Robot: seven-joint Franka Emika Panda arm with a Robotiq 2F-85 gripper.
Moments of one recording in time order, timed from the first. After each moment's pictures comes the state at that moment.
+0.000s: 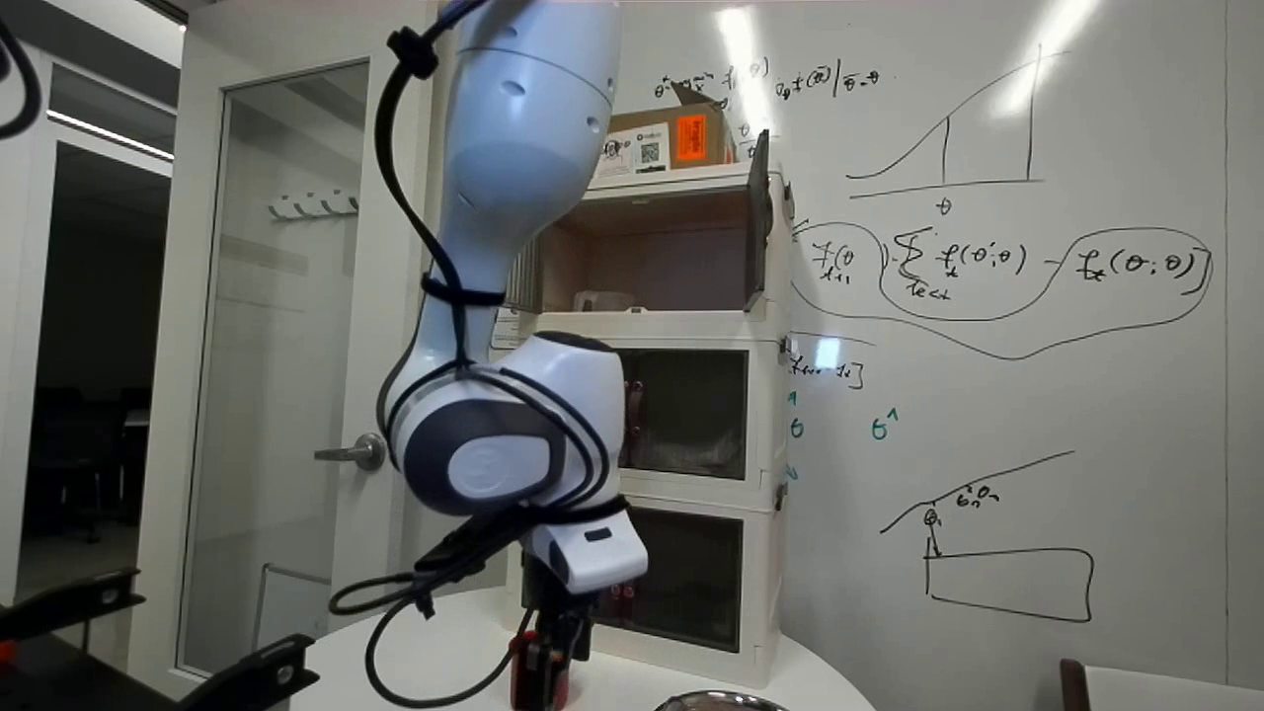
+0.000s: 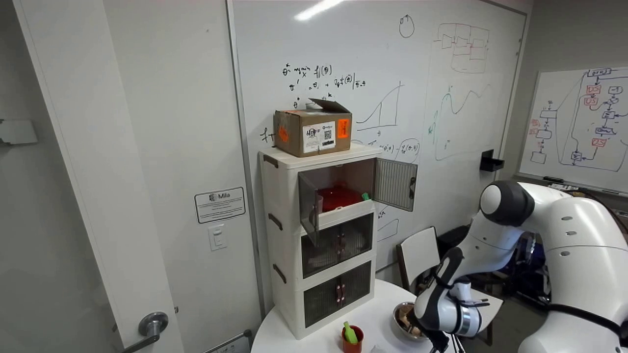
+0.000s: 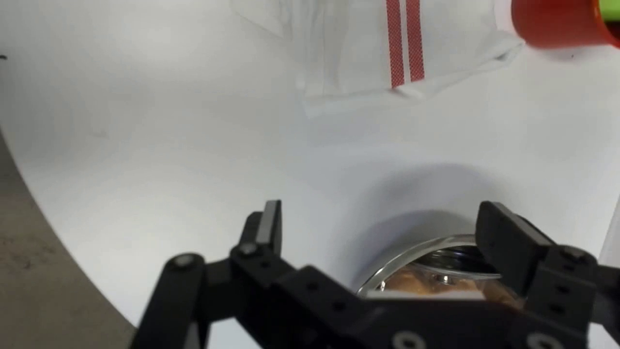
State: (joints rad) arm -0.76 0.80 0.30 -2.42 0.01 3.33 0.80
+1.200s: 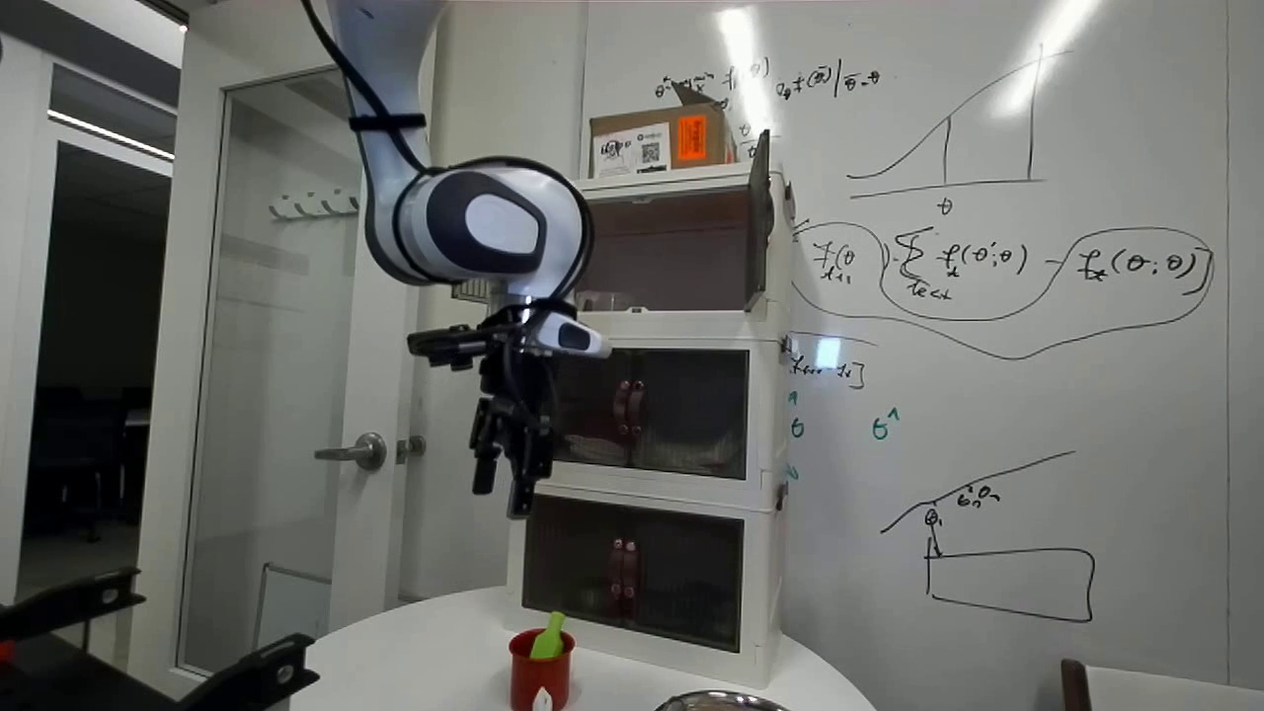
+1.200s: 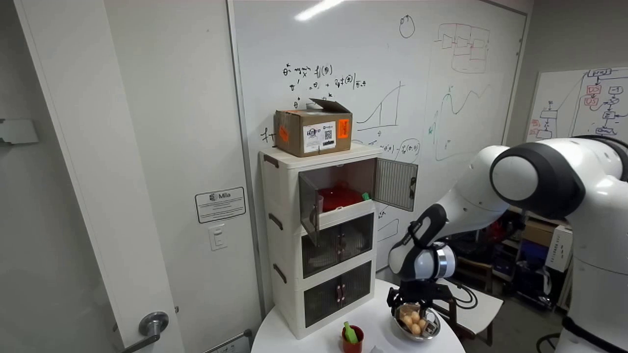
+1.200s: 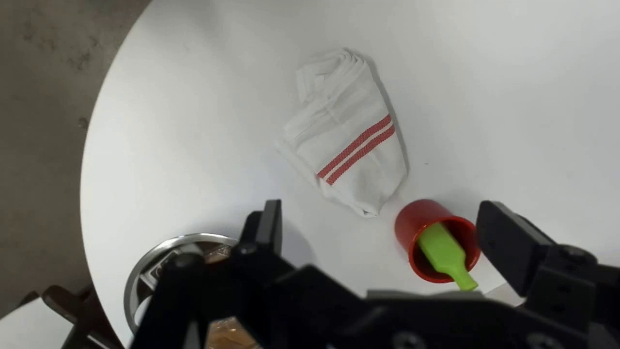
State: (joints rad) arm -0.20 0.21 0.02 -2.51 0.16 2.67 0.13
